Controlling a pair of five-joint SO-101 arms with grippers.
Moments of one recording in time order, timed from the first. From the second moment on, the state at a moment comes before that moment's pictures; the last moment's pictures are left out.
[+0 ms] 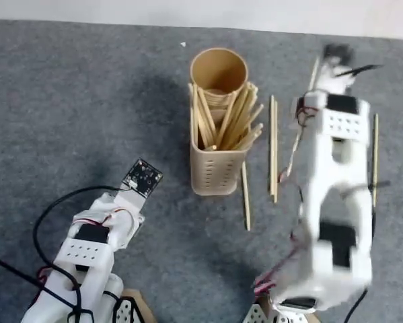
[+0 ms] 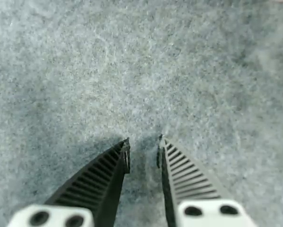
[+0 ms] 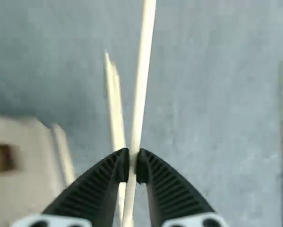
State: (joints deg) left arm 0.9 -51.2 86.5 35.0 -21.1; right arm 1.1 -0.5 -4.1 62.8 0.2
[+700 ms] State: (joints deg) left arm 1.0 -51.2 86.5 35.0 -21.1; right arm -20.0 -54.2 53.5 16.3 -3.6
